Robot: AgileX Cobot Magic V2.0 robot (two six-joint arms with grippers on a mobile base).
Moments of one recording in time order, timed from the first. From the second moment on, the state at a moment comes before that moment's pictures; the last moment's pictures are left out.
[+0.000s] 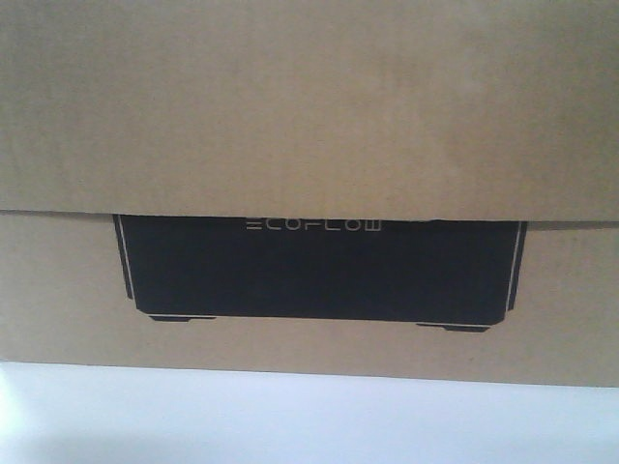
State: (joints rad) left arm -0.23 0.81 -0.92 0.02 0.36 -0.18; right arm 0.12 0.66 -0.77 -0.01 0.37 0.15
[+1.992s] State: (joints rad) left arm -0.23 0.29 -0.35 0.22 0.14 -0.18; right arm 0.07 0.00 -0.04 0.07 0.05 -0.01
